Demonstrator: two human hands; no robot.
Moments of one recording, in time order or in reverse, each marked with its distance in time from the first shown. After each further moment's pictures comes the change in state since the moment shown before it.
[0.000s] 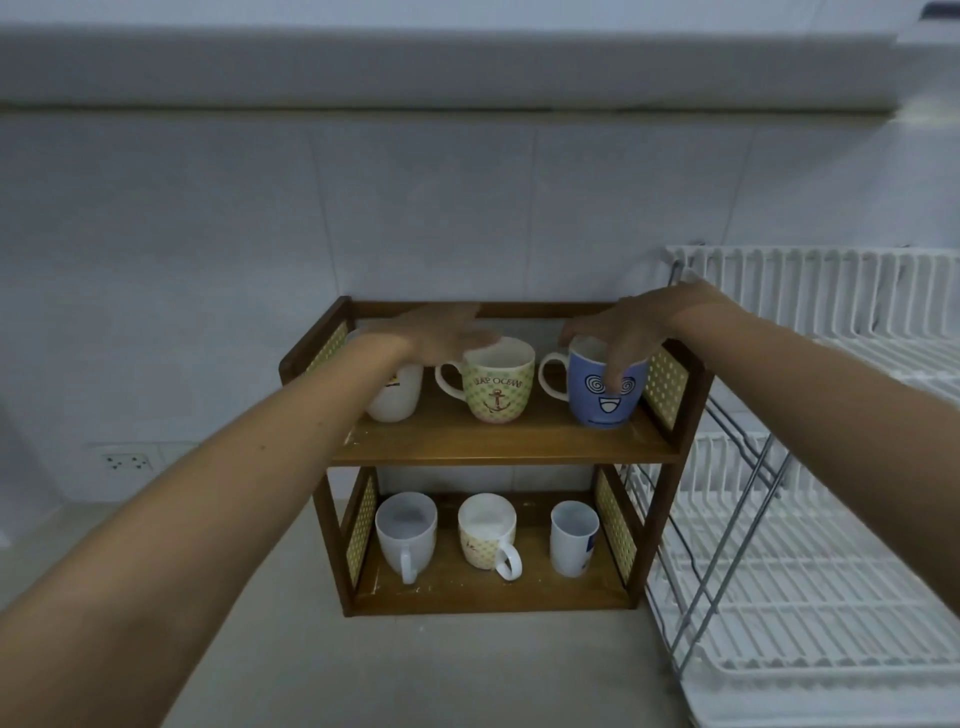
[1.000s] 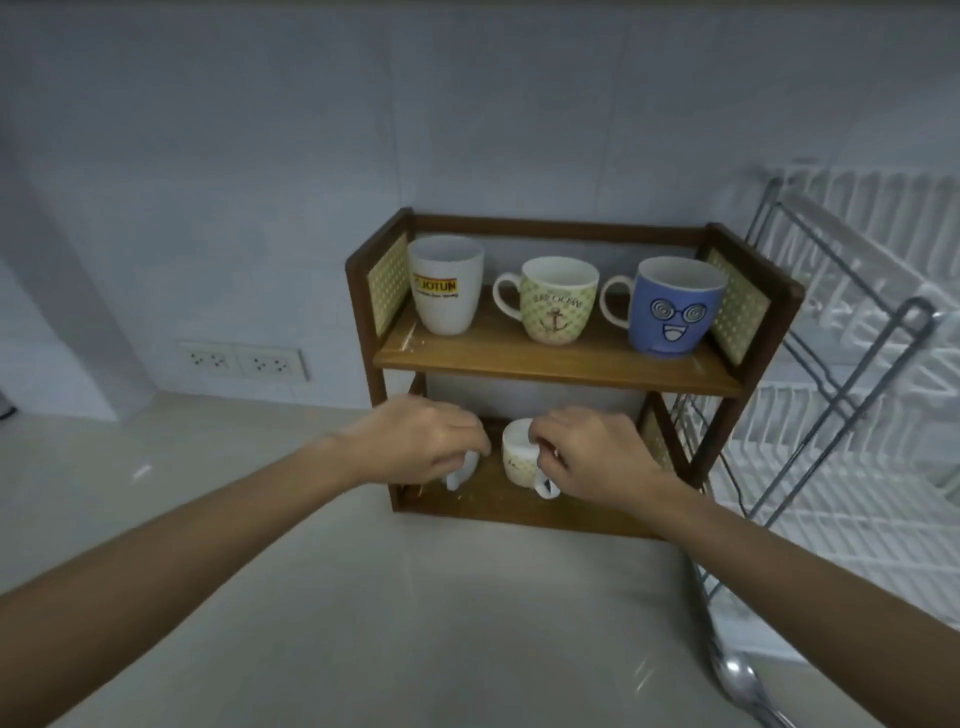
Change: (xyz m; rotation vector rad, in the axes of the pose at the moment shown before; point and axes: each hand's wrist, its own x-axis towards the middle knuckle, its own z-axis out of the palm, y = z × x) left_hand -0.153 -0.049 0.122 0.443 0.270 0.620; right_hand -0.014 -0.122 0.196 0.078 0.808 -0.453
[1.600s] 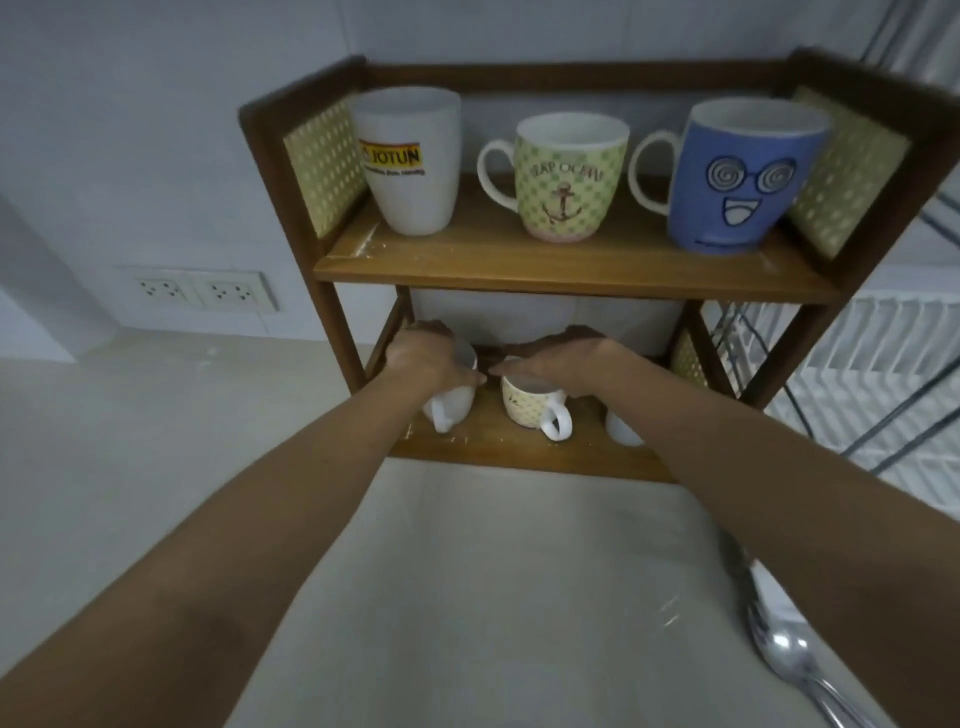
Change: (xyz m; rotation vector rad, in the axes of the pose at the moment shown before) left_hand 0.062 -0.044 0.138 -0.120 -0.624 -1.127; right_hand 0.066 0.055 0.089 -0.258 -0.861 -0.160
